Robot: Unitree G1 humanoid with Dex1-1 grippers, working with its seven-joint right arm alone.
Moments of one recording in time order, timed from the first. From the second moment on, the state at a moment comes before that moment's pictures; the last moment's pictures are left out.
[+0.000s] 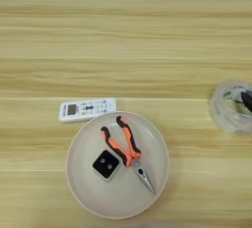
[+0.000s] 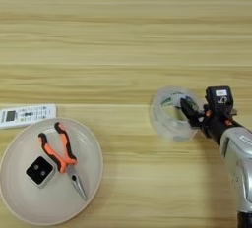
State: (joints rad) arm 0.03 -0.38 -0.26 -0.20 0.22 0.60 0.33
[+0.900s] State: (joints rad) arm 0.04 -0.37 -0.25 -0.29 0.22 0.65 0.33
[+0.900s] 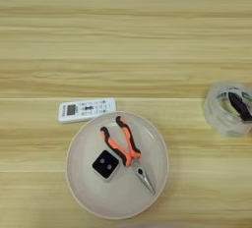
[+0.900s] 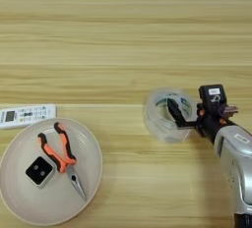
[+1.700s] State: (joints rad) arm 0.04 -0.34 -0.11 -0.61 0.25 0.60 0.38
